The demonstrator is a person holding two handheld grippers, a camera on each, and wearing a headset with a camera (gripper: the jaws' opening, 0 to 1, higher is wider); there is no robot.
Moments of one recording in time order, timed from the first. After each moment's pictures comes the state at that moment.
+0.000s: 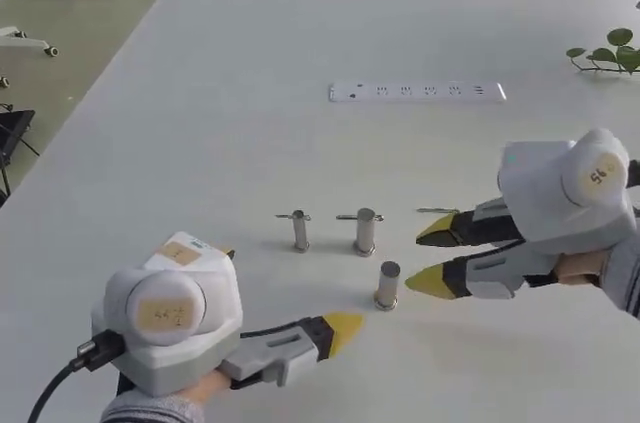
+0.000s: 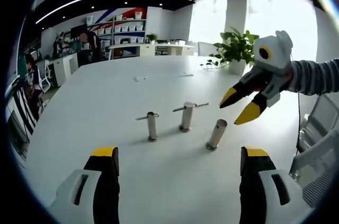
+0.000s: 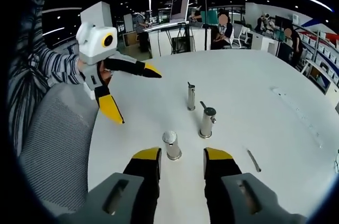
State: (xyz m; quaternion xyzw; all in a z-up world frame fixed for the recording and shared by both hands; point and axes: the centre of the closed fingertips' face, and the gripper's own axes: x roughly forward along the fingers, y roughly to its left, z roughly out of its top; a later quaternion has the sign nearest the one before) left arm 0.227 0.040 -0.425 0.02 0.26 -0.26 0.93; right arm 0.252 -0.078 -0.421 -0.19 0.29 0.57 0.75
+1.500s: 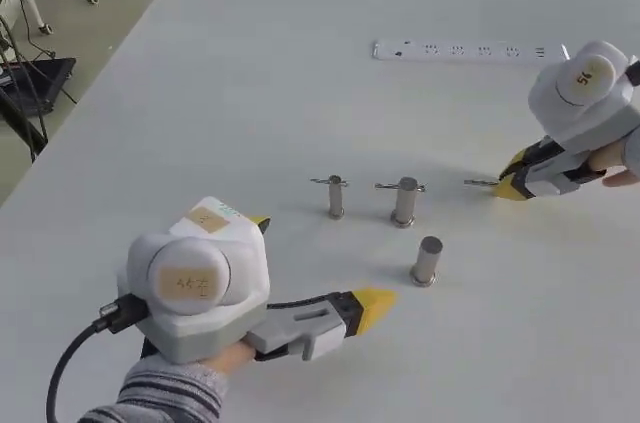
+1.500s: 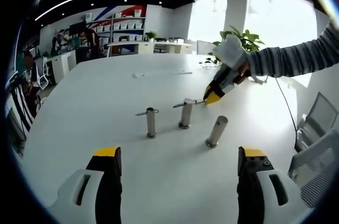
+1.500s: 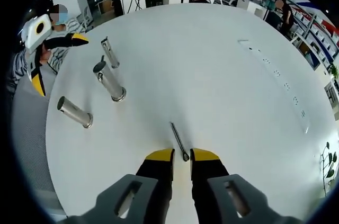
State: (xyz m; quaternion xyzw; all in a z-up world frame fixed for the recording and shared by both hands) left arm 0.227 0.039 -0.433 0.01 0.27 -0.27 0.92; right arm 0.365 -0.134 -0.489 -0.29 0.42 0.46 0.73
